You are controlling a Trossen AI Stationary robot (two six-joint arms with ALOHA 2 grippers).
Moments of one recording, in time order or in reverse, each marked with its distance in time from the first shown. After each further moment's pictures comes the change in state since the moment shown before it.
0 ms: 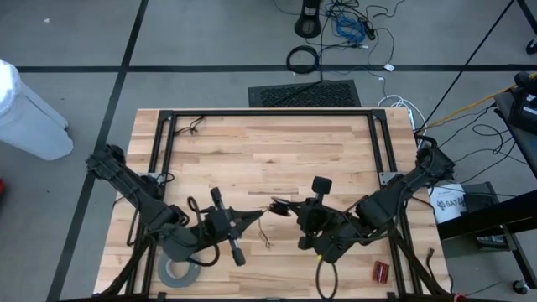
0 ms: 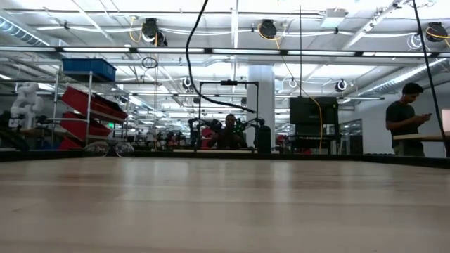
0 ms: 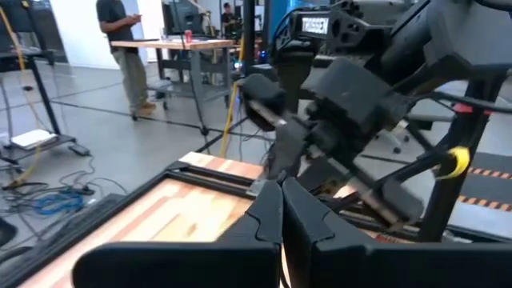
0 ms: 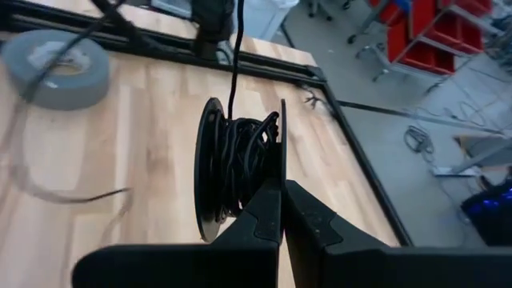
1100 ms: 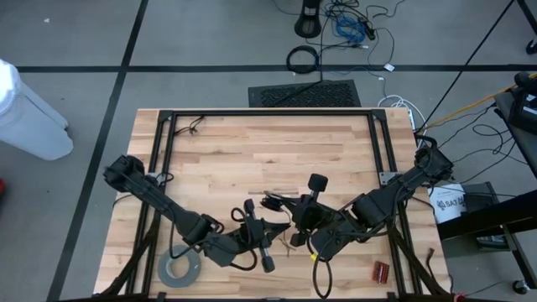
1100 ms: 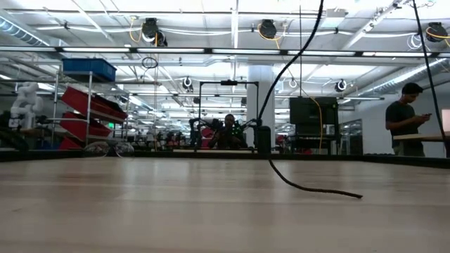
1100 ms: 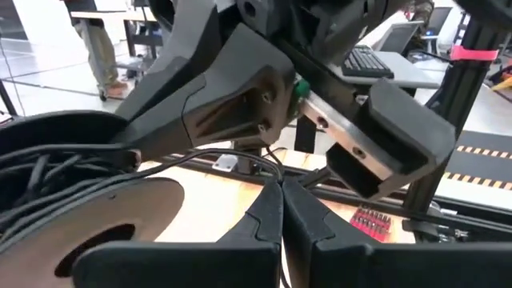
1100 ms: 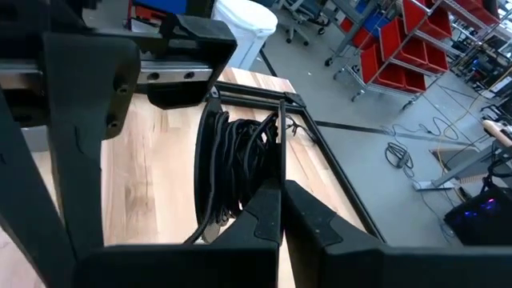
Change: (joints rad) left arm 0.101 0.213 0.001 0.152 0.187 -0.055; right arm -0.029 0.015 0.000 0.155 0.077 -0.105
